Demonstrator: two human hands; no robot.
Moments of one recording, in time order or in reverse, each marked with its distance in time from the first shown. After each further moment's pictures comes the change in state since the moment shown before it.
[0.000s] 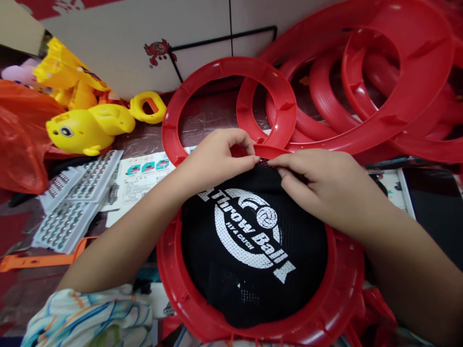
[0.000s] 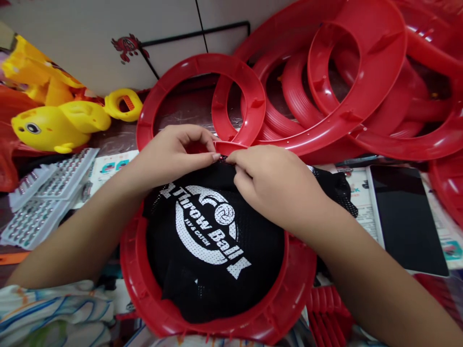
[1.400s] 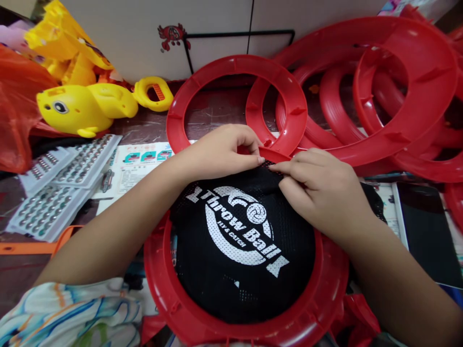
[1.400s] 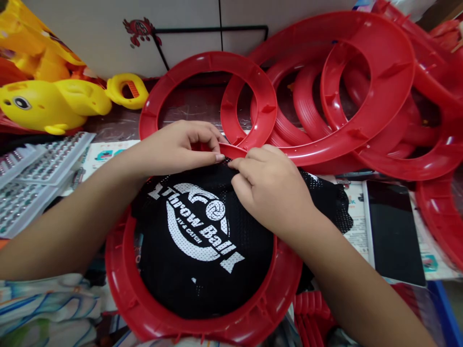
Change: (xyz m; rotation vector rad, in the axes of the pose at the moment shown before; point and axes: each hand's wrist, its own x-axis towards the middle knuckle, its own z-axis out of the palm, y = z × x) left_hand 0.007 -0.013 -0.014 0.089 -0.112 0.135; right_hand 0.004 -0.004 0.014 -0.110 0.185 -0.210
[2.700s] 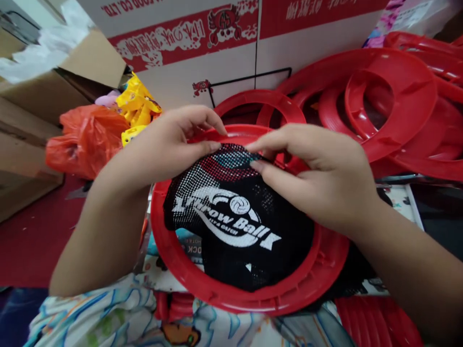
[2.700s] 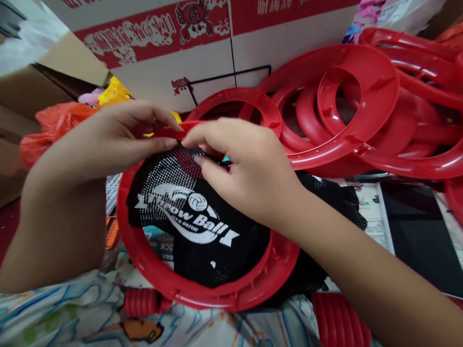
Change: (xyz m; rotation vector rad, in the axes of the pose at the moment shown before) left_hand -0.065 0.060 -0.070 0.156 0.225 -0.149; right_hand 0.037 -0.039 -0.041 0.379 0.220 0.037
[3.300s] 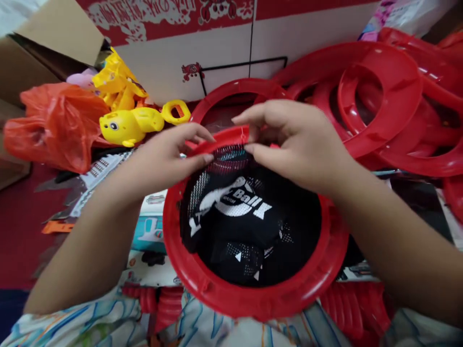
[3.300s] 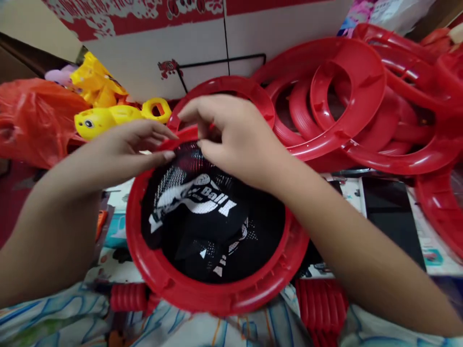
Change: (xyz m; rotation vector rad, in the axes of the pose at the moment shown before) left_hand -0.016 -0.026 0.026 -0.005 -0.042 -0.174; right_hand 0.019 0.025 0.014 0.206 -0.164 0.103
